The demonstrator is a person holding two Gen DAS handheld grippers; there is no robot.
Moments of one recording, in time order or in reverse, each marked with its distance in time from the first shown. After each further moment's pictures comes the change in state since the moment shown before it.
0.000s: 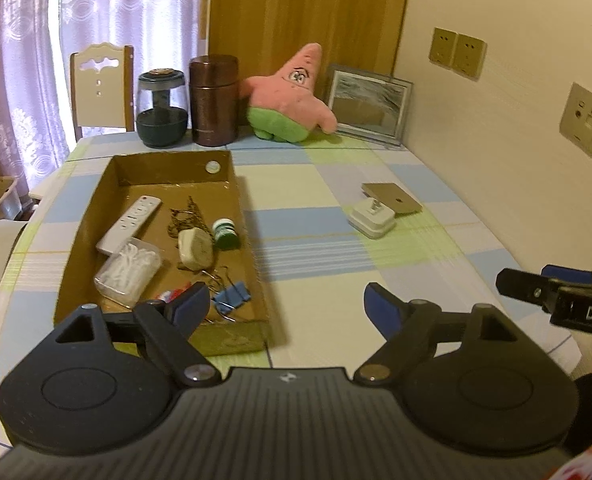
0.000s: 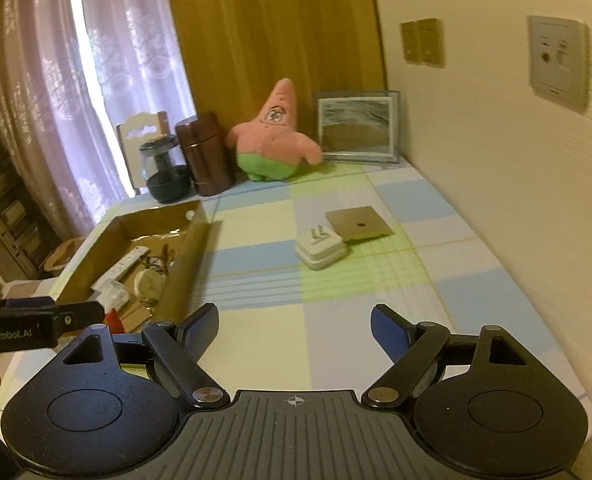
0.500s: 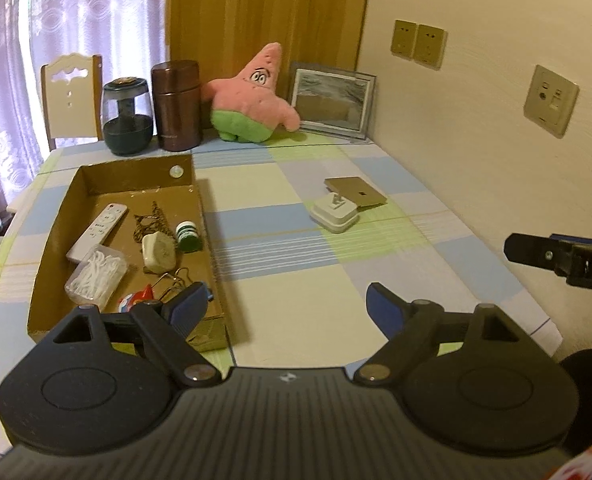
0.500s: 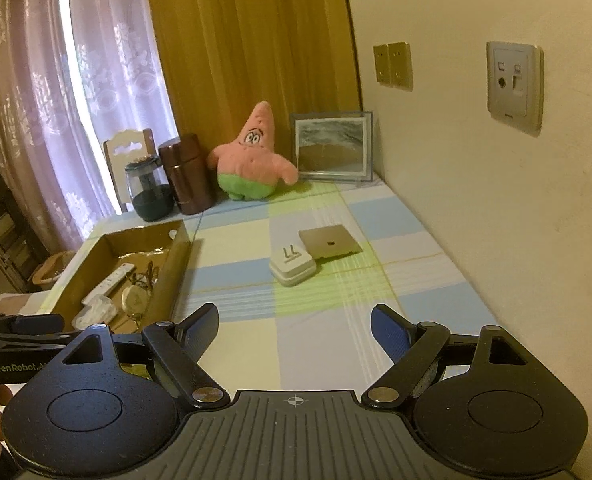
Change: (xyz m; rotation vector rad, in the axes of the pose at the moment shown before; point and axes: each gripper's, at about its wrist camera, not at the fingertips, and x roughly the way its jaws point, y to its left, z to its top) left arm -0.006 -0.026 -0.003 0.061 -0.003 -0.067; right arm -0.036 -0.016 0.011 -0.002 -0.041 -0.036
